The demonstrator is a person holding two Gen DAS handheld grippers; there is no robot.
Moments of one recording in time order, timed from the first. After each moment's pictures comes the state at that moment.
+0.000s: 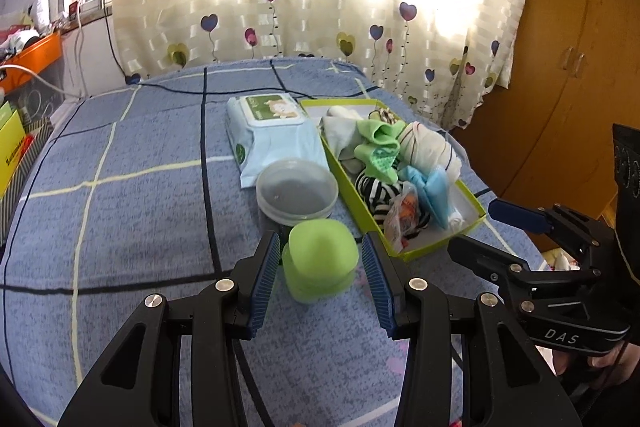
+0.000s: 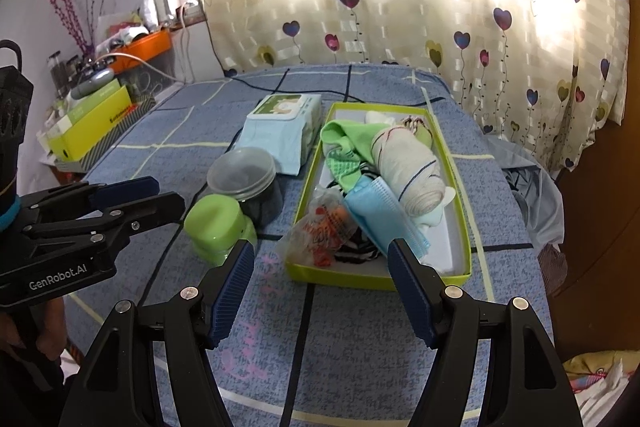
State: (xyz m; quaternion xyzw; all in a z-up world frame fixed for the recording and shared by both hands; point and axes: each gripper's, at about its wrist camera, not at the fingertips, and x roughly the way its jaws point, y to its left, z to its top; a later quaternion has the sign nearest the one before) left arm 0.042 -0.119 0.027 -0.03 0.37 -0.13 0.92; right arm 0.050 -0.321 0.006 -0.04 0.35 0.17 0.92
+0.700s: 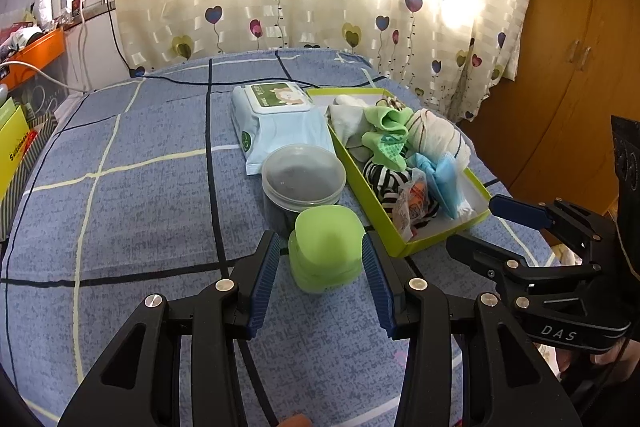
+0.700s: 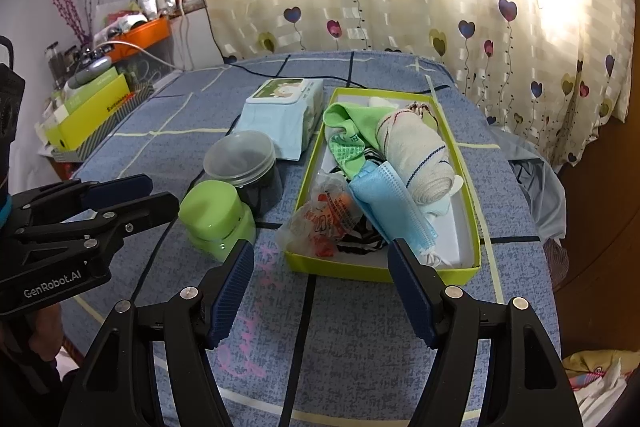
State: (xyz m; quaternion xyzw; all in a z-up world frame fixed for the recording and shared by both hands) left arm 0.042 -0.120 0.019 -0.02 0.38 -0.12 0.92; right arm 0.054 -0.317 -0.003 -0.04 0.36 0.17 0.91
